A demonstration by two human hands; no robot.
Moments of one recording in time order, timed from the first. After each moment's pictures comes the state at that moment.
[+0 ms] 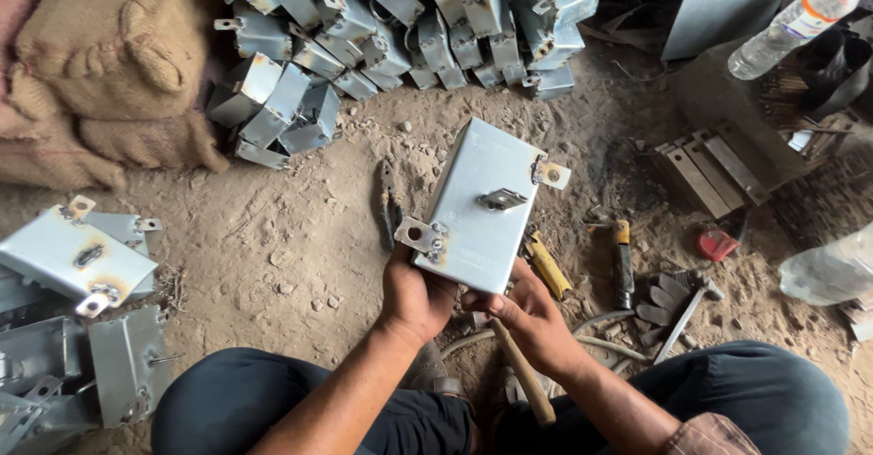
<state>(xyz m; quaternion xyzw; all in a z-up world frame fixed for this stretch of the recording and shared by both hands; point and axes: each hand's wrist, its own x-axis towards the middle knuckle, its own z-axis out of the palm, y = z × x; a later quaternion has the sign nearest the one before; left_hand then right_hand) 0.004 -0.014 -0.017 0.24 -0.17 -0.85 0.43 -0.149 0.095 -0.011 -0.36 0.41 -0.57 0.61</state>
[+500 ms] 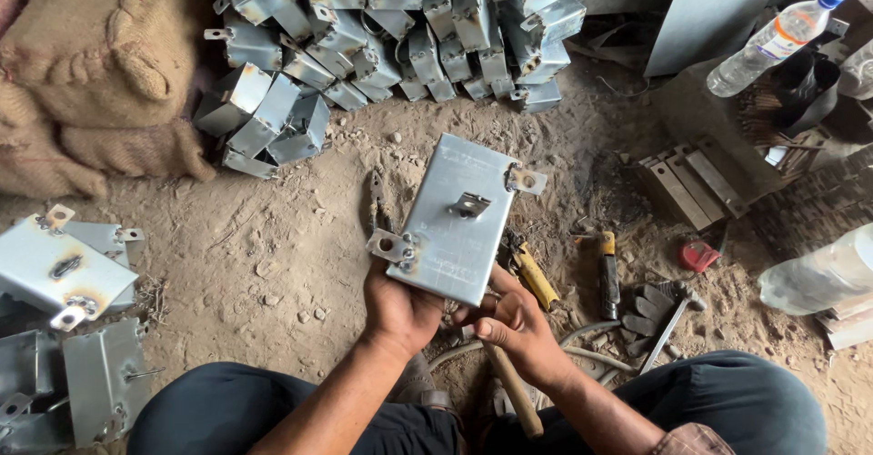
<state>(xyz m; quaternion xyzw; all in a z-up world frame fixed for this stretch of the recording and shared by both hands) 0.011 -0.012 0.003 0.16 -0.15 -0.88 0.43 -0.146 0.092 0.010 -0.37 0.41 -0.55 0.63</state>
